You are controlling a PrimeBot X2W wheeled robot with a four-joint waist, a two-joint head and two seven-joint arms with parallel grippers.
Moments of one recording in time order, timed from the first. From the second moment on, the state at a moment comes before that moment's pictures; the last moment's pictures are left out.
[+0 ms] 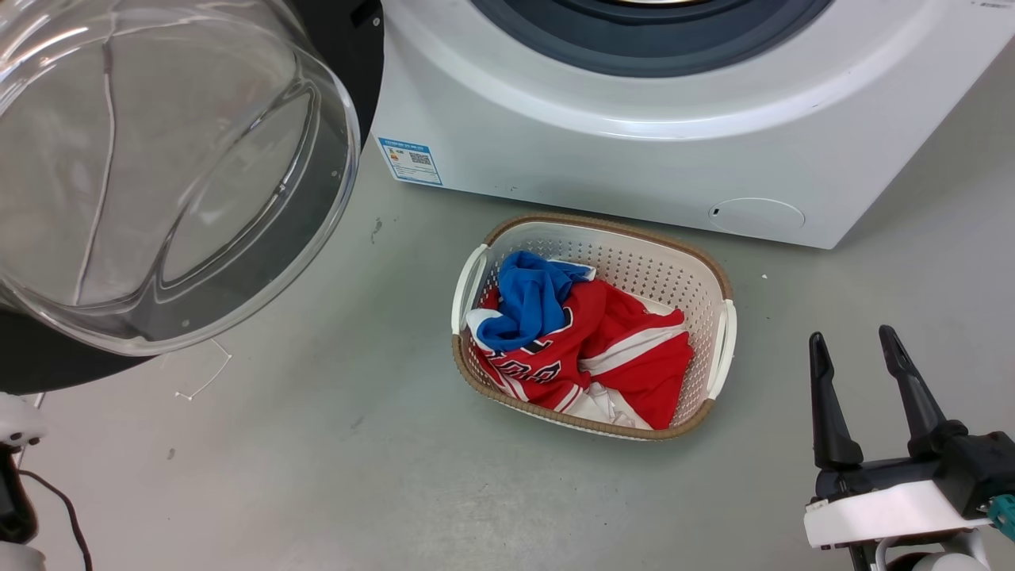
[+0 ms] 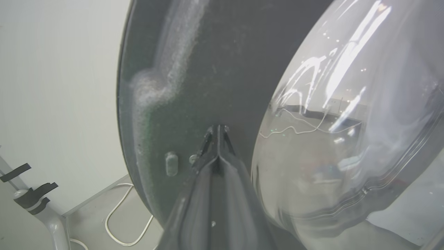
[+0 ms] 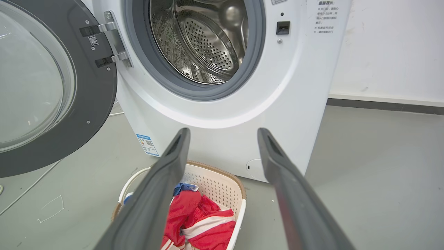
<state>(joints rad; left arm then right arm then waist) -0.36 0.28 0.53 0.40 -0.14 -0.04 -0.27 0.00 -0.05 -0.03 -0.01 0.06 0.13 -0.26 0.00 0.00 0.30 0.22</state>
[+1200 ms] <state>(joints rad) -0.19 0.18 0.43 0.22 0.00 -0.10 -0.27 0.09 -0.05 -0.08 -0.03 0.13 0.13 -0.26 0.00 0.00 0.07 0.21</state>
